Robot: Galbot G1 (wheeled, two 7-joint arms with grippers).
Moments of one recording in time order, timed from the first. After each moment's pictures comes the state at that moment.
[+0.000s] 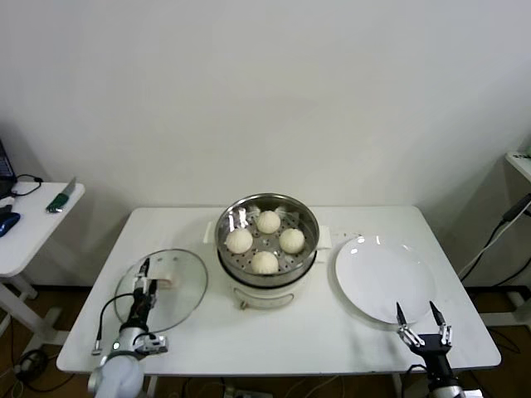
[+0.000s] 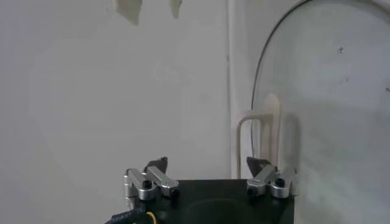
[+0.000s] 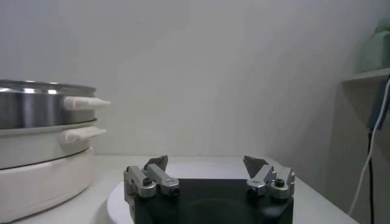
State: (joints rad) left arm 1.23 -1.30 -0.58 -1.37 1.33 0.01 -0.30; right arm -1.58 1.21 0.64 1.59 0.41 0.47 -0.13
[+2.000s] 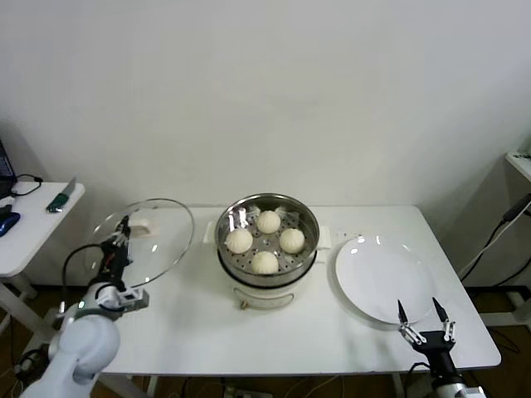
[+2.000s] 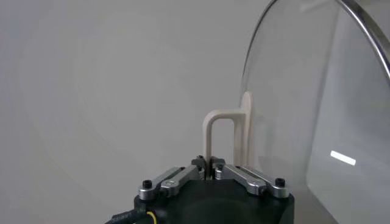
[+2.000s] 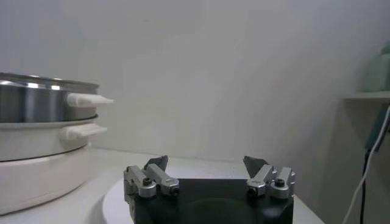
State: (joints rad) left arm 1.26 -1.01 -0.50 -1.92 0.97 0.37 0.01; right arm -1.61 1.23 0.69 1.68 0.30 0.40 -0.09
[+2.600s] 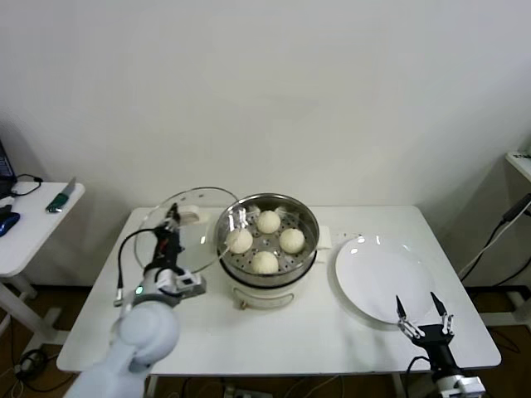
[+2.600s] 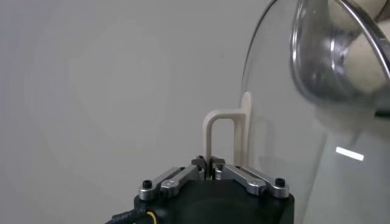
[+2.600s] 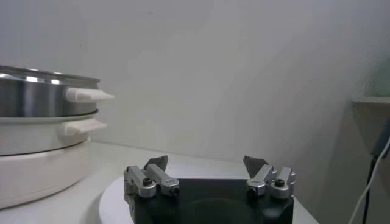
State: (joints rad) left arm 1.08 -1.08 -0.17 -2.03 1.07 0.65 0.14; right arm -1.60 1.22 0.69 1.69 0.27 0.35 -0.10
